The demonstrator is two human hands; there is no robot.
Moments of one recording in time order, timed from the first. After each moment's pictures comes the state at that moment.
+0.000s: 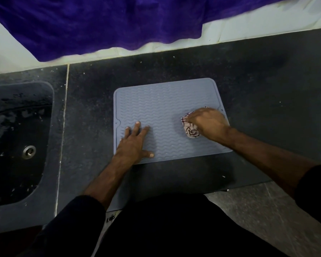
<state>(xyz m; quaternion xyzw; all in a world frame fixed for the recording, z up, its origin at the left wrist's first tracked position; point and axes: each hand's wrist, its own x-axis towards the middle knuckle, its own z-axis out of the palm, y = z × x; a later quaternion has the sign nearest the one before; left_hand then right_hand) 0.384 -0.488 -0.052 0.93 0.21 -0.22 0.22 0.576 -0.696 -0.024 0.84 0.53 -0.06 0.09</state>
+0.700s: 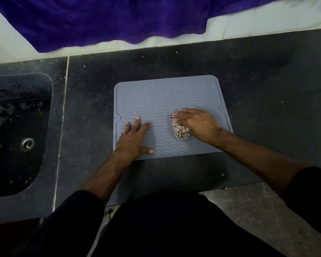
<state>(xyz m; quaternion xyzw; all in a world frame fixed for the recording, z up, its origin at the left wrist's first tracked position) 0.384 -0.484 -0.064 0.93 0.21 -0.22 0.21 0.558 -0.678 -0.030 0.81 0.57 -0.10 0.07</state>
